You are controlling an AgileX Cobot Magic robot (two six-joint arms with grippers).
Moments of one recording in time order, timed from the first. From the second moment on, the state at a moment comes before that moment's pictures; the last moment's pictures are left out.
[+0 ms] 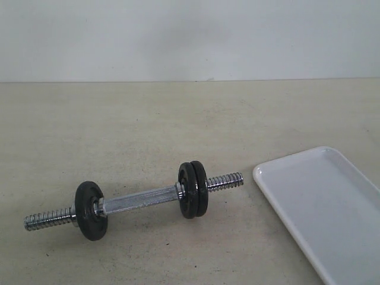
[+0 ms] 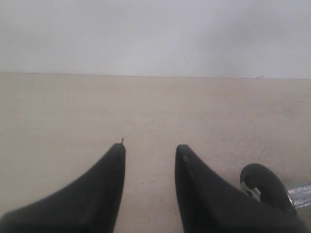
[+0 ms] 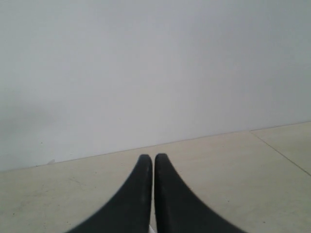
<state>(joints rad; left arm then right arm) -0.01 0.00 0.00 -0.06 0.26 0.03 -0.01 0.00 0.00 1.47 -0.10 -1.36</state>
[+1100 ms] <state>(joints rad) 0.02 0.00 0.00 -0.06 0.29 0.04 -0.01 0.00 0.00 1.47 -0.11 -1.36</state>
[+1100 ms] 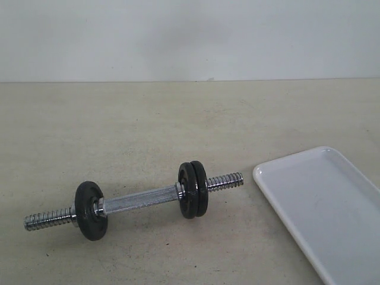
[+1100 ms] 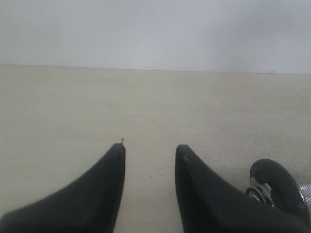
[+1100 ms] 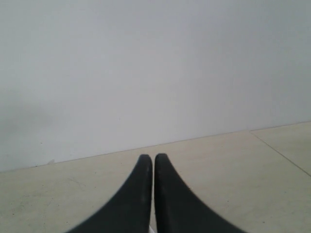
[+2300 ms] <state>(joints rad) 0.02 0.00 0.00 -0.06 0.29 0.04 -0.01 0.00 0.00 1.47 -0.14 -1.36</state>
